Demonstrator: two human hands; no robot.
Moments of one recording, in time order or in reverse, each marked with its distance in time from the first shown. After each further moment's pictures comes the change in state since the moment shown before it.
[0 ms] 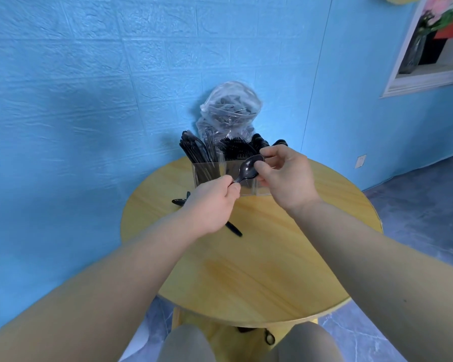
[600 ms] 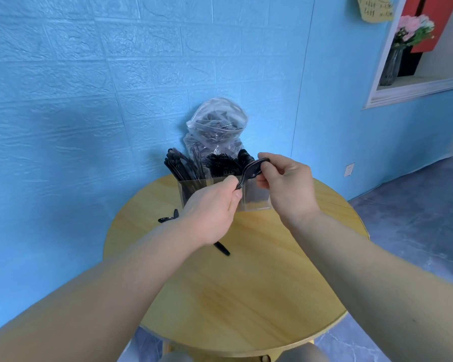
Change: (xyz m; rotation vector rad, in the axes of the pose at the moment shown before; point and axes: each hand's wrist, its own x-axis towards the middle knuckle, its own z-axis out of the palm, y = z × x) left_hand 0.018 0.018 0.001 0.224 0.100 0.260; right_hand 0.009 -0.005 -0.017 0.197 0.117 0.013
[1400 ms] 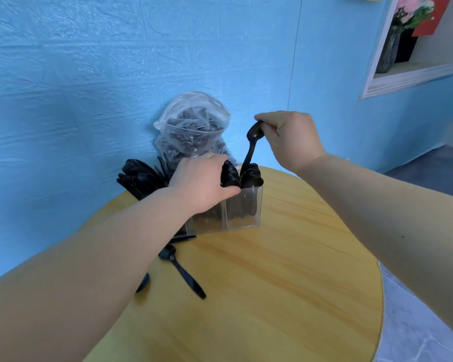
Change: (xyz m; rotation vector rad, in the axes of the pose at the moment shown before) left_hand 0.125 -0.026 0.027 0.324 -0.069 -0.018; right_hand 0.150 0.012 -0.033 -0.853 -0.077 -0.519
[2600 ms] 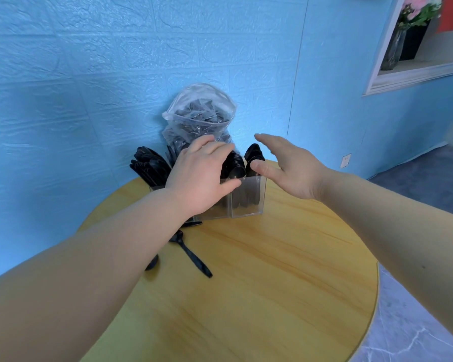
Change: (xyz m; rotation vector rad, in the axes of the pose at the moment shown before) left_hand -0.033 -0.004 -0.005 -0.063 0.190 0.062; right_hand -0.050 0.003 -0.001 0.013 -0.470 0.006
